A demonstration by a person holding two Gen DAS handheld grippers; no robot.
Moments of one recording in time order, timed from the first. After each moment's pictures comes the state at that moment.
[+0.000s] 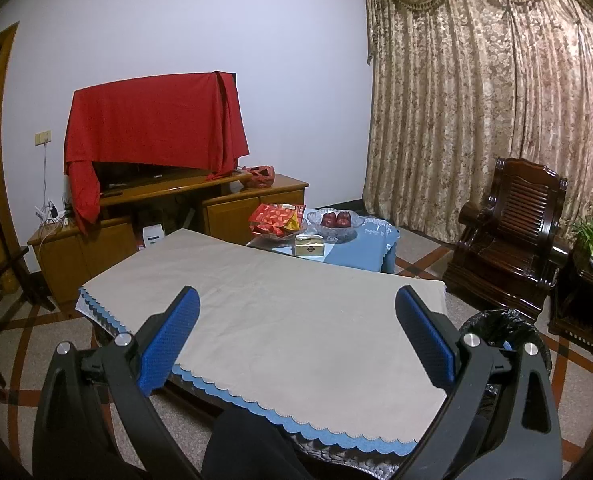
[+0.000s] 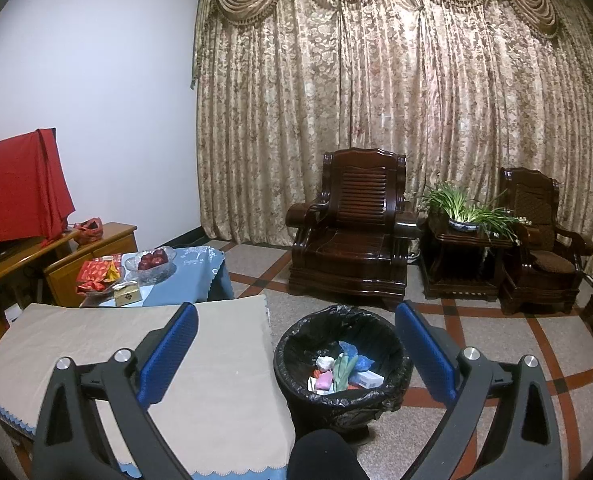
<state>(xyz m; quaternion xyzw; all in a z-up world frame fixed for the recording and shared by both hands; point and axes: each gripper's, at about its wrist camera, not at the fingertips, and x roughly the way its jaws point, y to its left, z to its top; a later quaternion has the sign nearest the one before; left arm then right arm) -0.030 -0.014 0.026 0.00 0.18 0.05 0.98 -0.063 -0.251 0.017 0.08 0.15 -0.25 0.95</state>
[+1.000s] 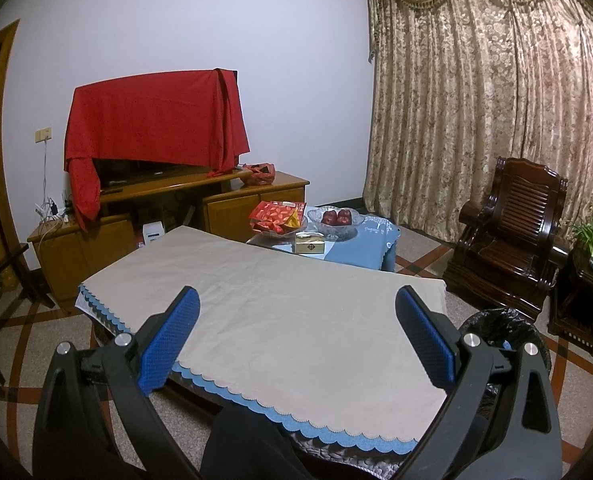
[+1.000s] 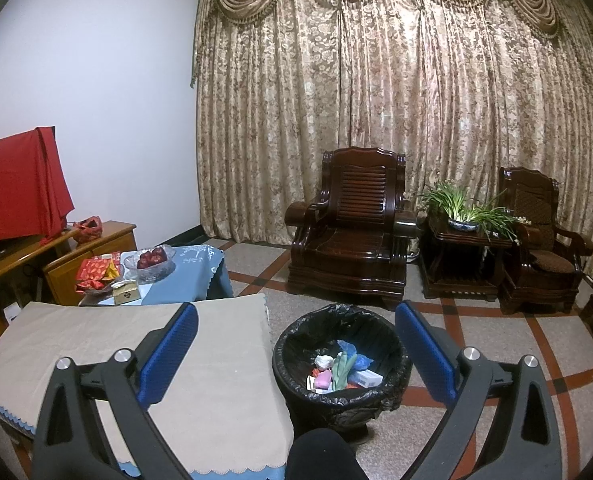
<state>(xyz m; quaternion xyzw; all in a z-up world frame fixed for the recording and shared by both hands) -0.032 -0.017 0.021 -0.01 0.18 0.05 0.98 -0.064 -0.253 0.017 0.08 0.15 -0.25 0.95</state>
